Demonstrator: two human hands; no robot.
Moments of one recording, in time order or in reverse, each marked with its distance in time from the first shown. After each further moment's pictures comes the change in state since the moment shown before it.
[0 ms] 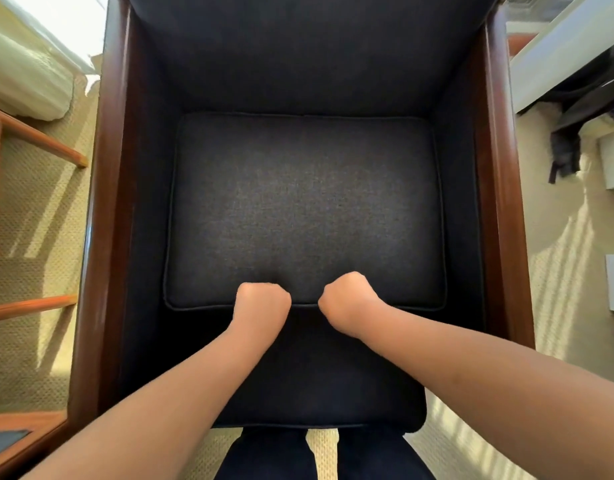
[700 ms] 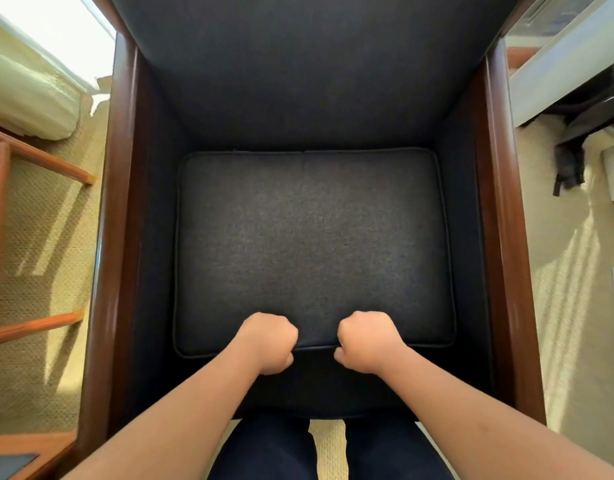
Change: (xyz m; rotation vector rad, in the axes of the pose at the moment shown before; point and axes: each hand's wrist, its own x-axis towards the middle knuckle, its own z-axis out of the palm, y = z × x) left_hand 0.011 -0.022 -0.018 -0.162 -0.253 0.366; right_hand -0.010 0.014 0.028 0.531 0.015 0.122
